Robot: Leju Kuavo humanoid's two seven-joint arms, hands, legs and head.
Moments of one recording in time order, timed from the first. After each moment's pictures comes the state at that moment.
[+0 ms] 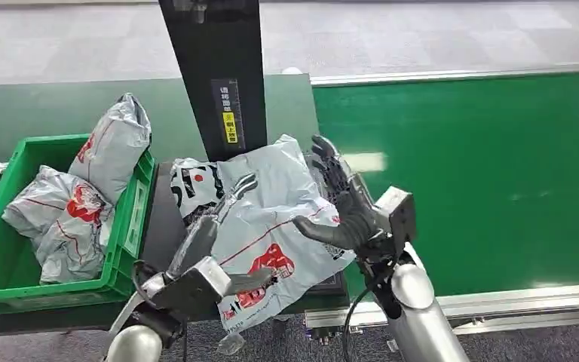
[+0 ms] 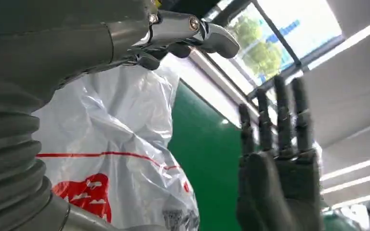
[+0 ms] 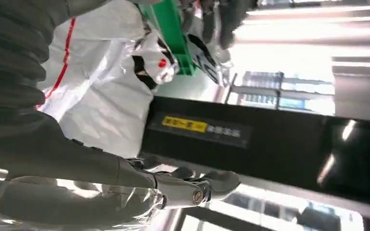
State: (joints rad) left arm -0.12 -0.04 -0.52 -1.66 -0.48 -0.10 -0.15; right arm -0.24 -0.01 0.30 -1.47 -0.06 0.09 -0.31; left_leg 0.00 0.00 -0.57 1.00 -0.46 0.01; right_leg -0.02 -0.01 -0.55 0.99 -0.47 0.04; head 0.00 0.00
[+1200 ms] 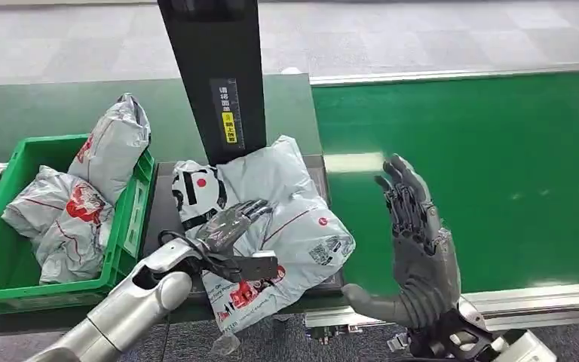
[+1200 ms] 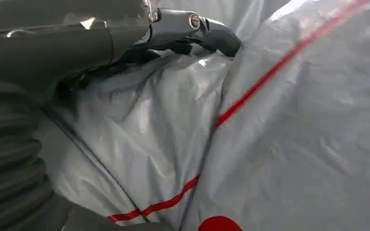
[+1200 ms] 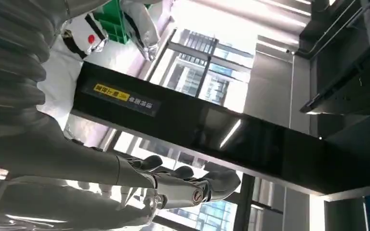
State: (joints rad) left arm -0.54 0.09 -0.80 -0.93 -0.77 -0.16 -0.10; right arm 0.07 0.03 0.22 -1.98 0.11 0.13 -0.50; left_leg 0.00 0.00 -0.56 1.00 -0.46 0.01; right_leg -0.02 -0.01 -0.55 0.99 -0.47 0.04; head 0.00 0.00
